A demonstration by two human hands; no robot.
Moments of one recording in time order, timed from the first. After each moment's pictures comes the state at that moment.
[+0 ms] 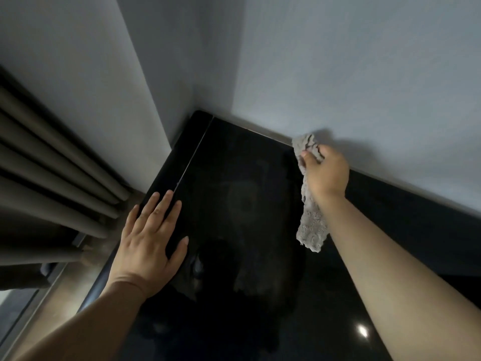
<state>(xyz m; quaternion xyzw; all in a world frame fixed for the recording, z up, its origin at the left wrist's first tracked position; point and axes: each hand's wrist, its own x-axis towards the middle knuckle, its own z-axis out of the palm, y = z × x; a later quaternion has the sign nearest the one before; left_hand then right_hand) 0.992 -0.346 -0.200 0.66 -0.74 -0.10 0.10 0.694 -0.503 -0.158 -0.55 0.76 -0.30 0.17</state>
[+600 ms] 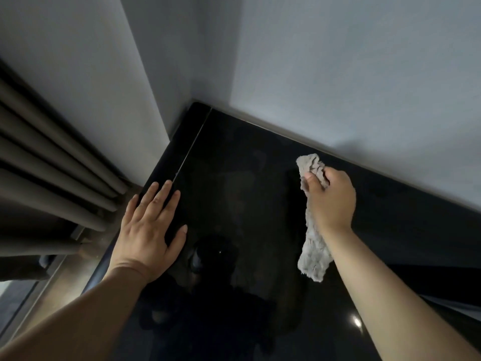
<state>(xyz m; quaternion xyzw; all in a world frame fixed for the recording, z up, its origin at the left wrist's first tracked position) 0.997 -0.348 -0.201 0.66 -0.73 -0.10 0.10 0.687 -0.441 -0.164 -0.56 0.77 -0.27 0.13</state>
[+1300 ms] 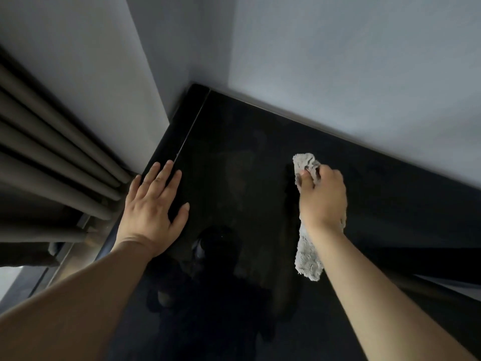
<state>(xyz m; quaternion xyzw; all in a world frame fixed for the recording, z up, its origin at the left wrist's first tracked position) 0.997 -0.349 -0.201 0.67 -0.73 -0.09 0.09 0.703 -0.407 -0.168 -0.55 0.81 -0.21 0.09</state>
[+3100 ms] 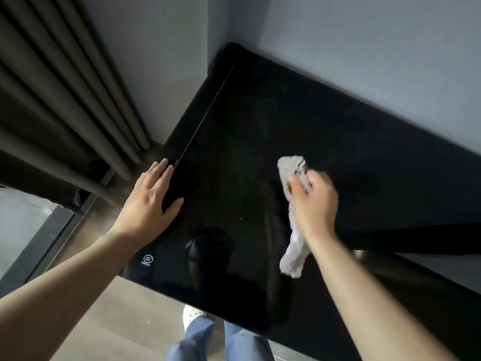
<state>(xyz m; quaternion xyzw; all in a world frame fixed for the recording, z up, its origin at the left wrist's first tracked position) 1.049 -0.190 -0.191 0.66 -0.71 -0.19 0.15 0.751 -0.226 -0.143 -0.57 0.74 -0.30 0.21</state>
